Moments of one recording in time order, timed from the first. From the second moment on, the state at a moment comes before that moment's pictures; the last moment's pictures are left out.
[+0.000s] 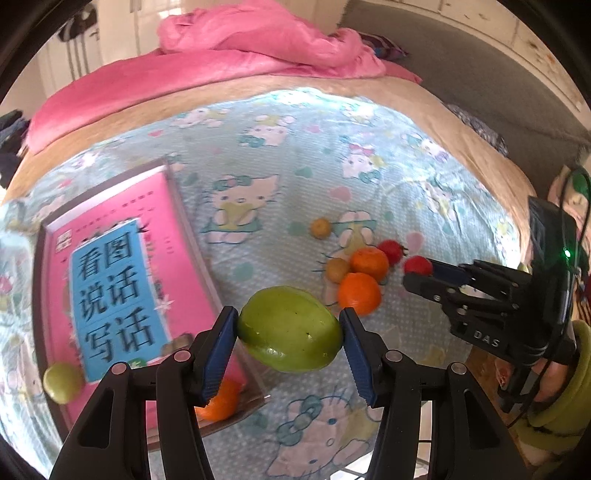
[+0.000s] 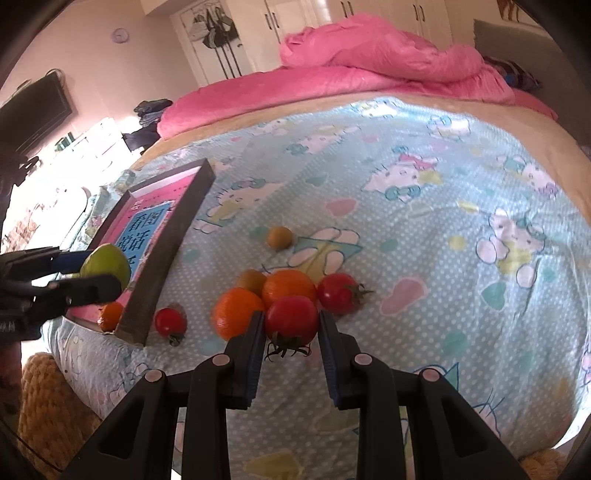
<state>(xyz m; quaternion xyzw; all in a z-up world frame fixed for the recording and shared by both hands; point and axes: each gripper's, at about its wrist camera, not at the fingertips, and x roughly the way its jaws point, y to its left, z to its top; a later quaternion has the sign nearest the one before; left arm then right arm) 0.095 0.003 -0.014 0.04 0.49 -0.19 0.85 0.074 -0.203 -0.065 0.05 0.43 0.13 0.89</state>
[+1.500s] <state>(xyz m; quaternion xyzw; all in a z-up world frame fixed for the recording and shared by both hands) 0.062 0.190 -0.063 -0.09 0.52 0.00 0.85 0.081 0.018 -0.044 -0.05 0.44 0.32 0.84</state>
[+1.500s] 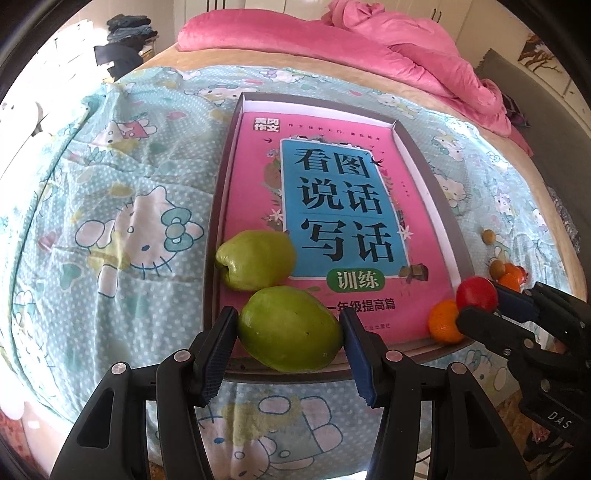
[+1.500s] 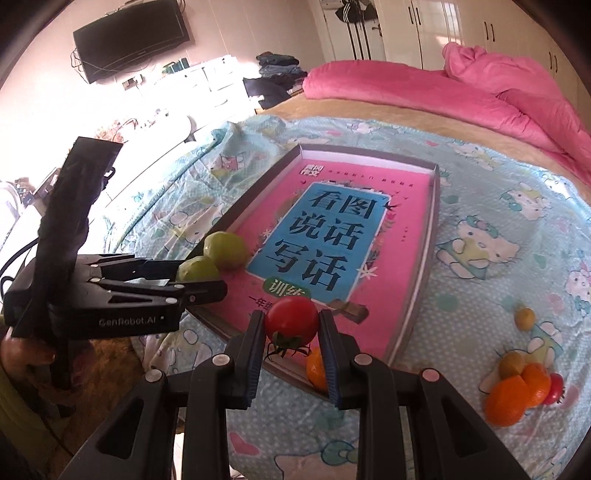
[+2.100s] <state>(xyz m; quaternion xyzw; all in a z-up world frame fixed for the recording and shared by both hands) 0.067 0.191 -0.074 -0.09 0.52 0.00 0.85 0.093 0.050 -0.073 -0.09 0.47 0.33 0.82</state>
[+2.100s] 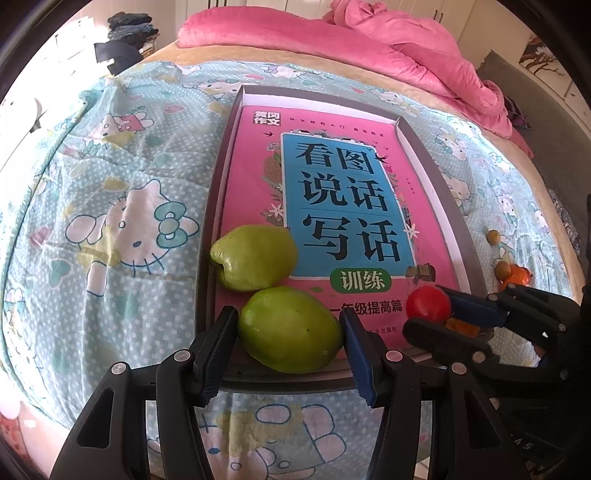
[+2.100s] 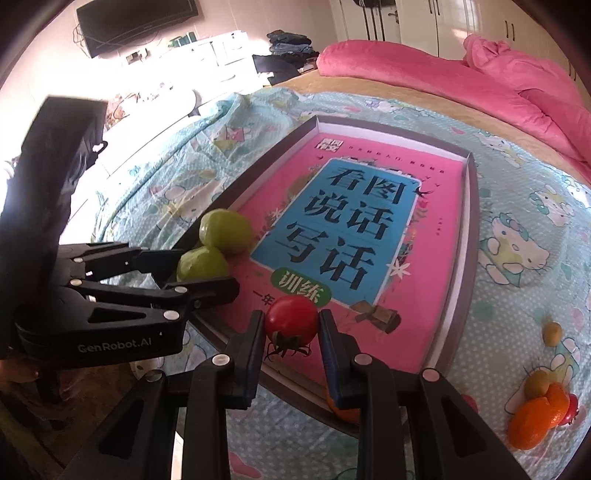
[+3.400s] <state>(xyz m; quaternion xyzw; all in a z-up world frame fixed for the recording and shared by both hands) 0.068 0.164 -0.073 -0.07 0.51 -0.03 0.85 0.074 0.025 -0.062 -0.07 0.46 0.32 0.82</state>
